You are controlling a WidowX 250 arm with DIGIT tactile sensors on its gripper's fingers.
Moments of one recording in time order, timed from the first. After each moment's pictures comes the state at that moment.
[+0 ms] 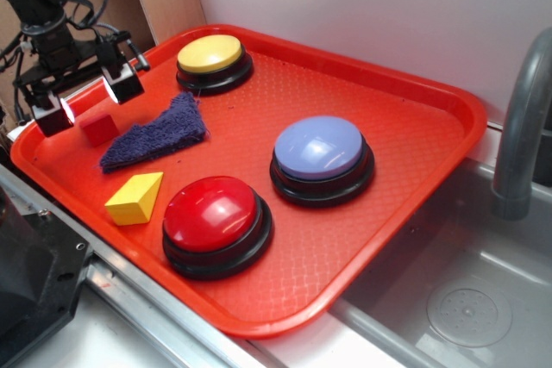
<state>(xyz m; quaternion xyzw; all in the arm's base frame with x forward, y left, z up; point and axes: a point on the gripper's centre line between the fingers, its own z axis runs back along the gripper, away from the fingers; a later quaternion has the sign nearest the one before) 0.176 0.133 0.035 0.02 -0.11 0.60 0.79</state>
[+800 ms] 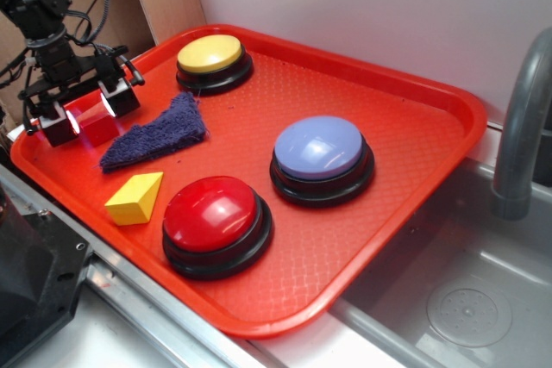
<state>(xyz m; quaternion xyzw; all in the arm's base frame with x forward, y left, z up) 0.183 0.152 0.015 -0.01 -0.07 0.60 0.79</state>
